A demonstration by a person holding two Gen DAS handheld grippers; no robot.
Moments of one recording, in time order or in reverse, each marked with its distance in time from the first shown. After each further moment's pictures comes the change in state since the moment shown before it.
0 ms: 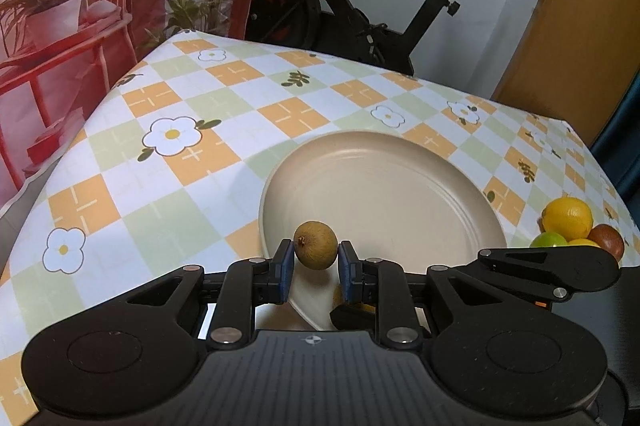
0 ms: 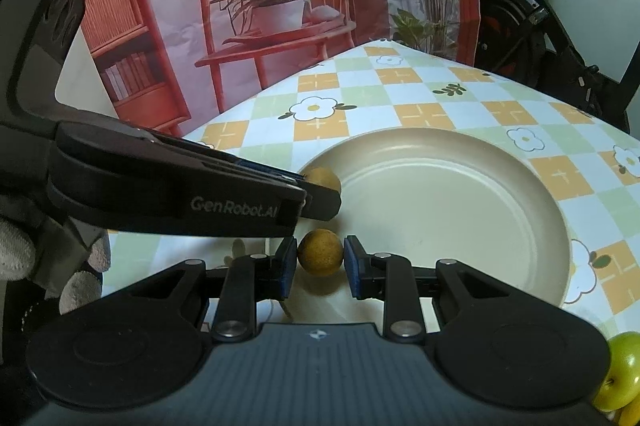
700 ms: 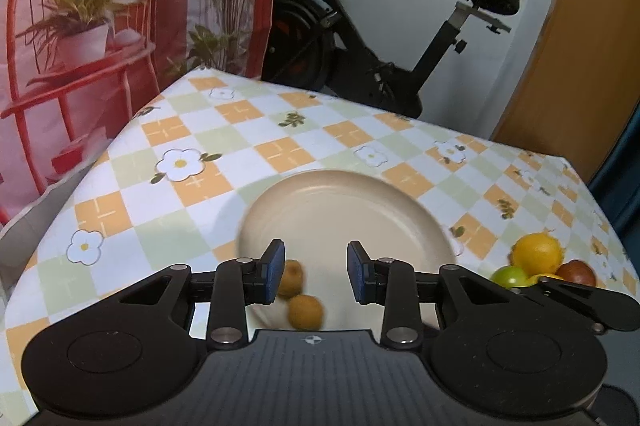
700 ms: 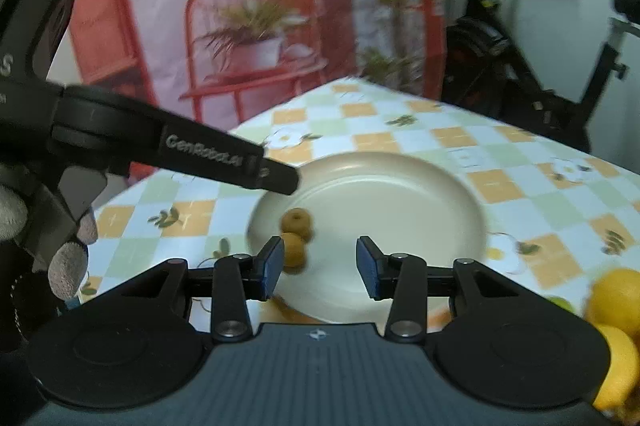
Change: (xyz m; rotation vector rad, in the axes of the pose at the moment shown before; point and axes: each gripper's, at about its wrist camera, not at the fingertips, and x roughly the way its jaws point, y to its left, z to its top) left arm -0.047 -0.044 0.002 -0.051 -0.114 0.057; right arm -0.072 -0.009 -0.023 0.025 -0.134 -0.084
